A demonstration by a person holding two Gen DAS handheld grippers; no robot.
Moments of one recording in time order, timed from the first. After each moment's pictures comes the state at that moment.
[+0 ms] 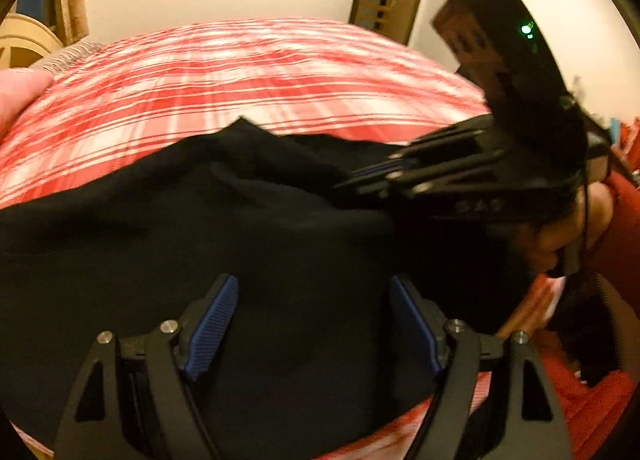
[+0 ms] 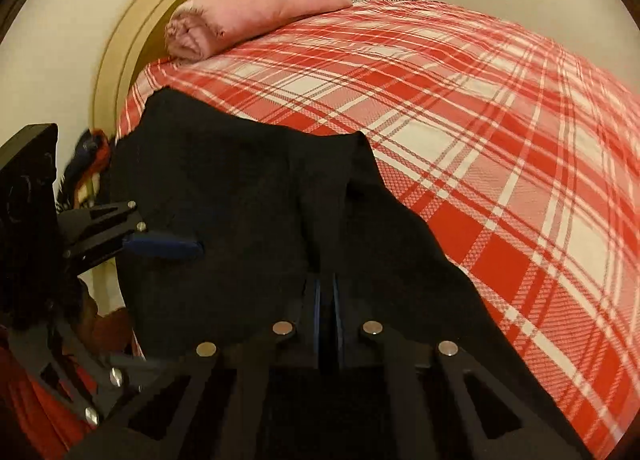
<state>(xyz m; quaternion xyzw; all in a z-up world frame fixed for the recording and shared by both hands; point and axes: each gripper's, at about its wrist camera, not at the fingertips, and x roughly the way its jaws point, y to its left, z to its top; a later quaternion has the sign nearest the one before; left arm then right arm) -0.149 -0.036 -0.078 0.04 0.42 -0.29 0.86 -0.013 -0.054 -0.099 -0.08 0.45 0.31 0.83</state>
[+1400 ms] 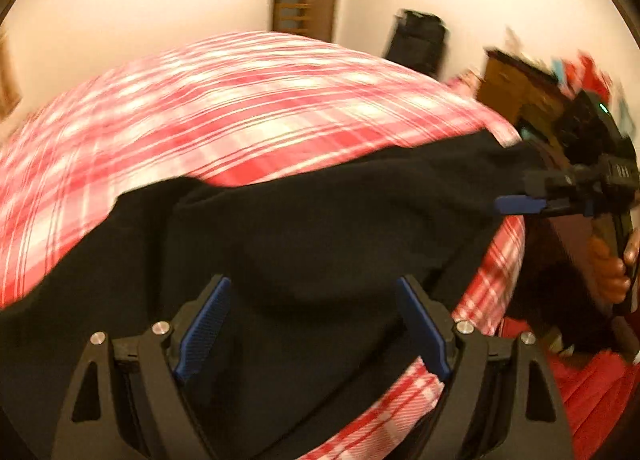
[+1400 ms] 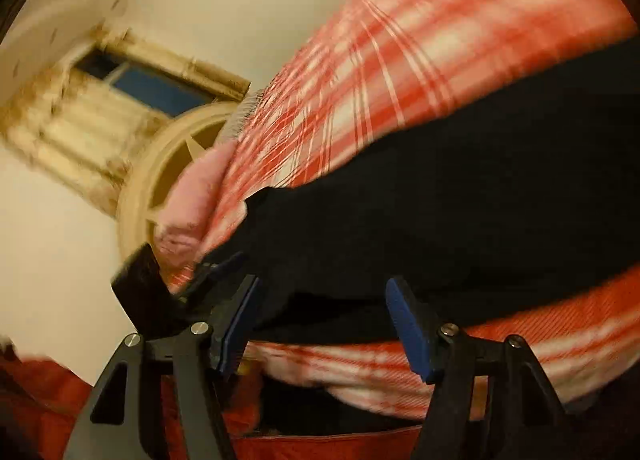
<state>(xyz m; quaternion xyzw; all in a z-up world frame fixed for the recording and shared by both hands) -0.157 -0.118 -0.052 0.14 0.38 -0.39 0.83 -0.195 -0.264 -0.123 0.47 0.38 0.19 0.78</state>
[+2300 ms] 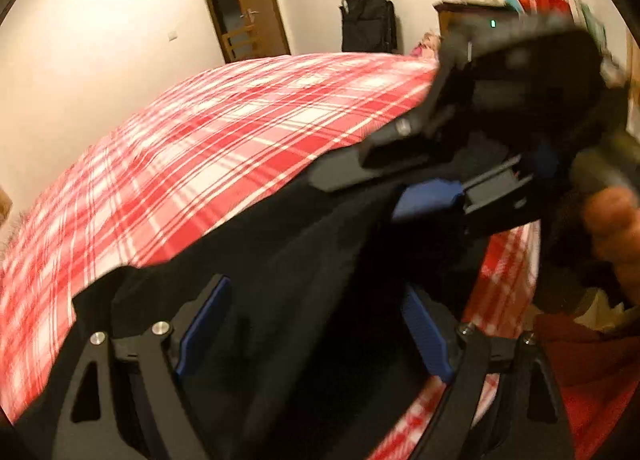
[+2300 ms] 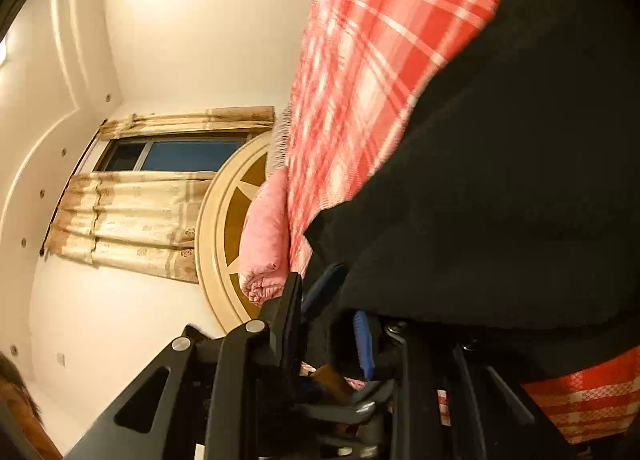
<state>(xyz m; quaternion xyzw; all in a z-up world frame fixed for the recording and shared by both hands) -0.180 -0.188 -0.066 0.27 0.29 -0.41 0.82 -0.123 -0.214 -0.129 0.59 0.33 0.22 0.71</state>
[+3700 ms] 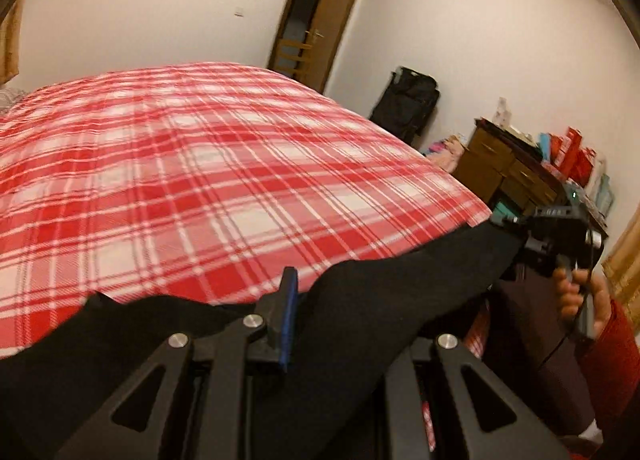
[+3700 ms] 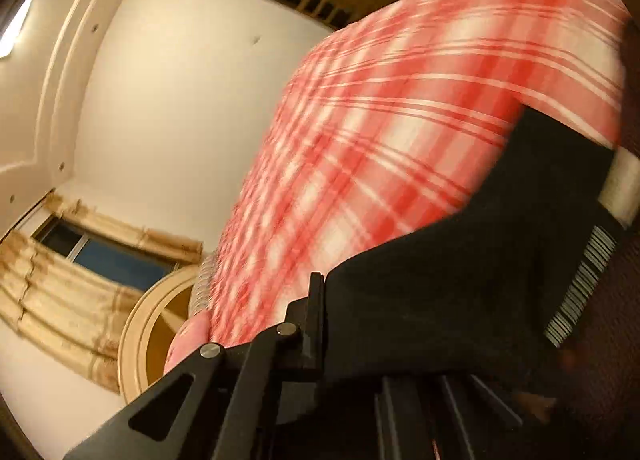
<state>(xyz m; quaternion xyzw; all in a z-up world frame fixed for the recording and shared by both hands) -0.087 -0.128 -0.005 0.00 0.35 -0.41 0.84 -0.149 -0.422 -0.049 0.51 0.24 -0.03 0.82</state>
